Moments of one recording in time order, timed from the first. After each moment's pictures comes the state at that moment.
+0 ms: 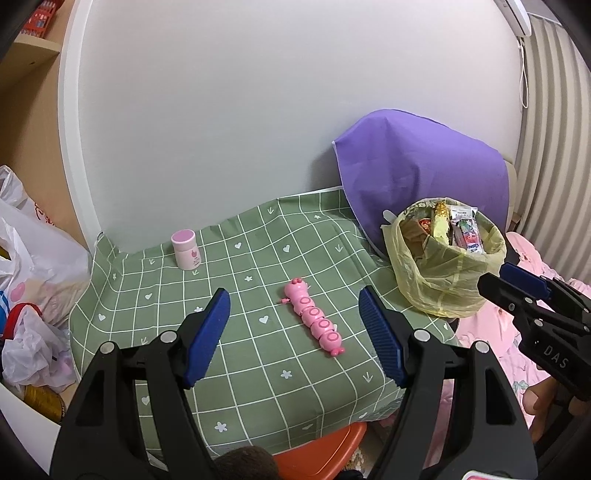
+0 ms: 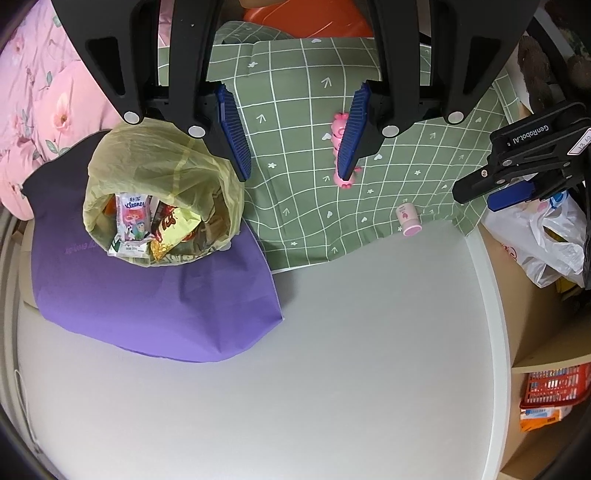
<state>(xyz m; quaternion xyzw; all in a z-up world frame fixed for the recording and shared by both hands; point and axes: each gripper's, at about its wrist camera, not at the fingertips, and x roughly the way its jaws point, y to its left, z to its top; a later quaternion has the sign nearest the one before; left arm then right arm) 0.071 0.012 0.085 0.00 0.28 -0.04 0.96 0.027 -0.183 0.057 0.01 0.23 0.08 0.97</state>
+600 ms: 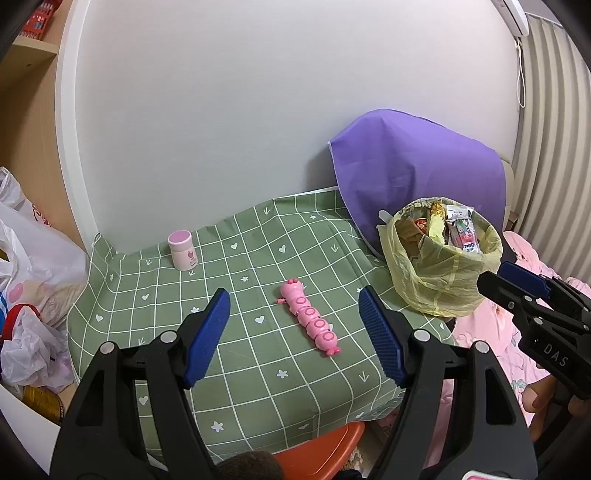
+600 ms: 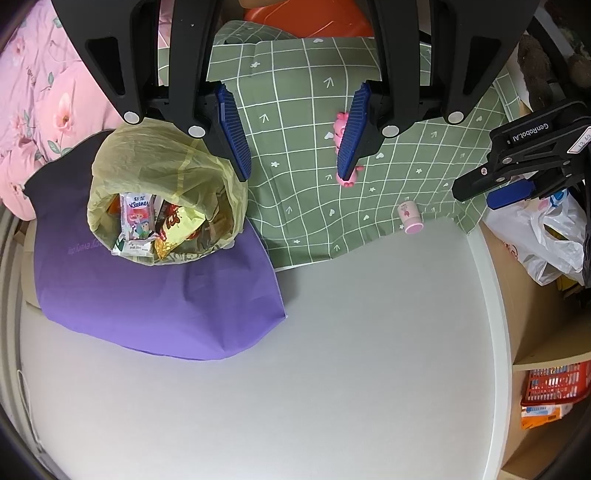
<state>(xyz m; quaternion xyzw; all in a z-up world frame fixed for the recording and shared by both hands) 0.068 0.007 0.085 0.00 0.28 -0.04 0.96 0.024 -0.188 0.058 0.02 0.22 0.08 0.97</state>
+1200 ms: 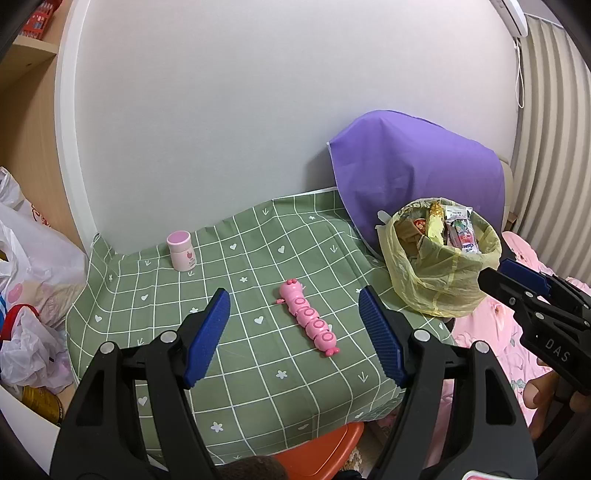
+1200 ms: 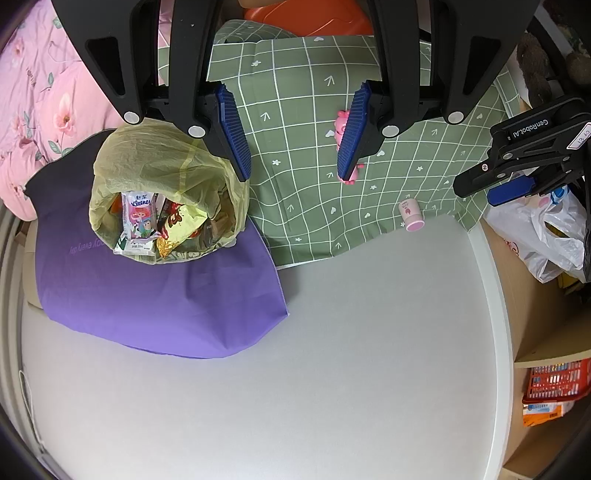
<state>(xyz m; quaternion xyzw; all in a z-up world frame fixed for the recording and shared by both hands) 0.068 0.007 0.086 0.00 0.28 -0.05 0.96 0.023 -0.190 0.060 0.02 0.22 0.07 0.97</state>
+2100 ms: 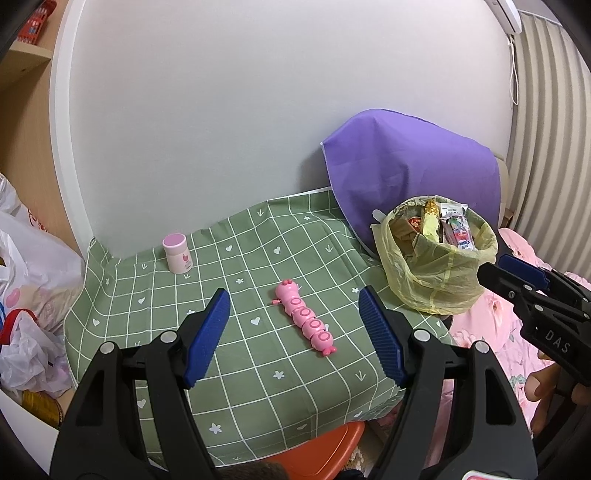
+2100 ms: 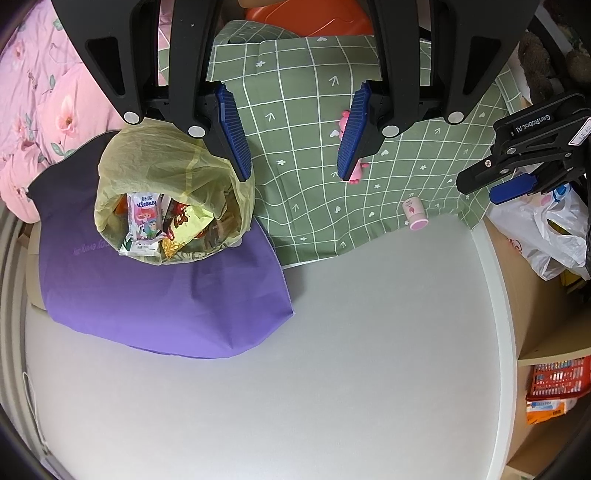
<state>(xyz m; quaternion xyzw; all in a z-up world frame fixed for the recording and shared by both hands) 0.068 0.004 0.085 0.01 0.28 -0.06 0.96 0.022 -0.196 0.061 0.02 0.22 0.07 0.97</state>
